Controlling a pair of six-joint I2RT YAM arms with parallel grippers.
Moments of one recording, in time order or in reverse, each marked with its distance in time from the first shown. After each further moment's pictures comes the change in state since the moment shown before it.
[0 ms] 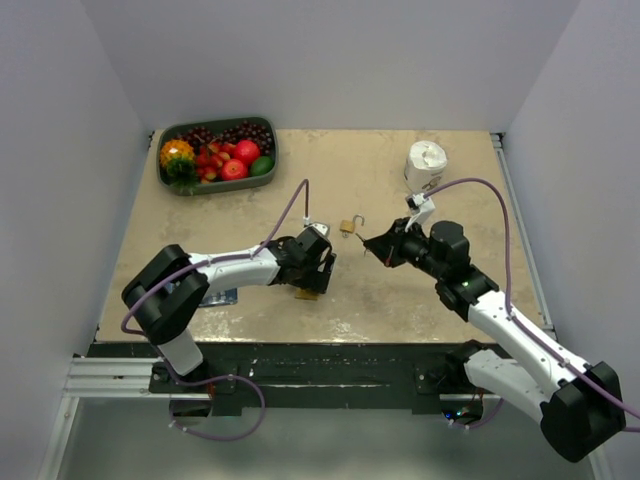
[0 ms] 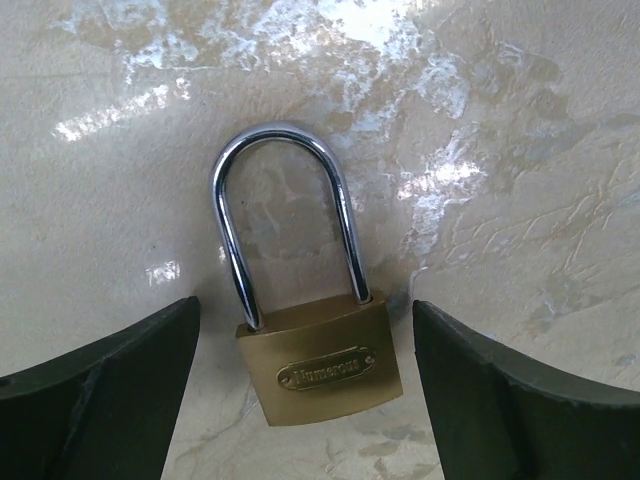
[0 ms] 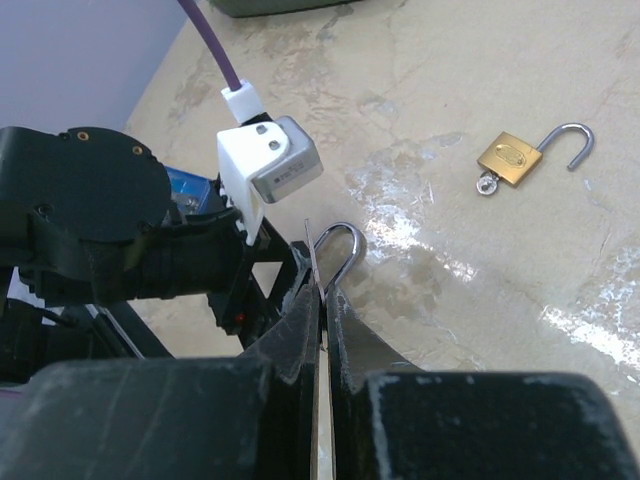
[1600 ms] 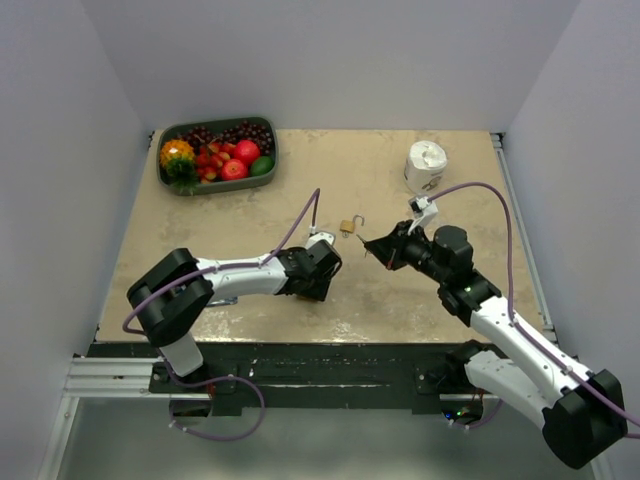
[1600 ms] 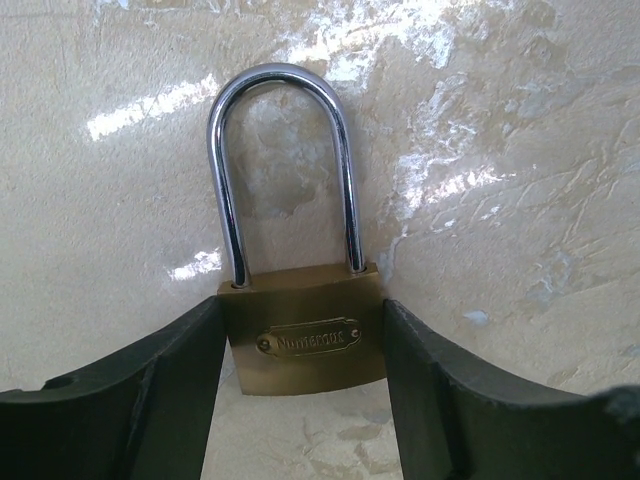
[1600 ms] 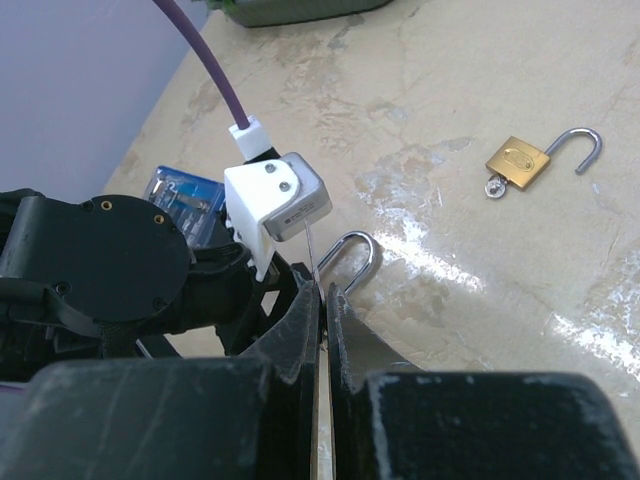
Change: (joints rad) left arm -0.110 0.032 0.008 -0.053 -0.108 -0.077; right arm 0.000 -0.042 -0.034 0.027 -0.011 0.016
